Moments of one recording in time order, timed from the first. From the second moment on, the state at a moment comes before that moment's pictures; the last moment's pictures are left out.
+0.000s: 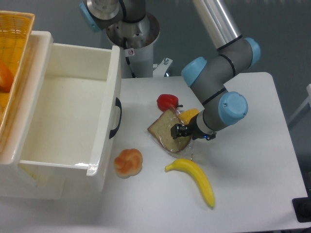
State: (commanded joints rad) arm 2.65 -2.08 -1.61 -1.33 1.41 0.61
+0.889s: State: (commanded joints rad) arm 2.59 -1.95 -1.55 -1.46 1.43 0.61
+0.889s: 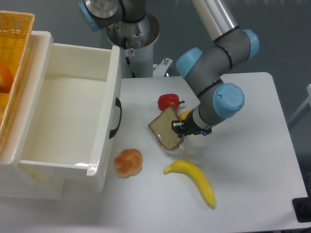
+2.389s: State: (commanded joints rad) arm 2.49 -1.86 -1.48 -1.46 1.55 0.85
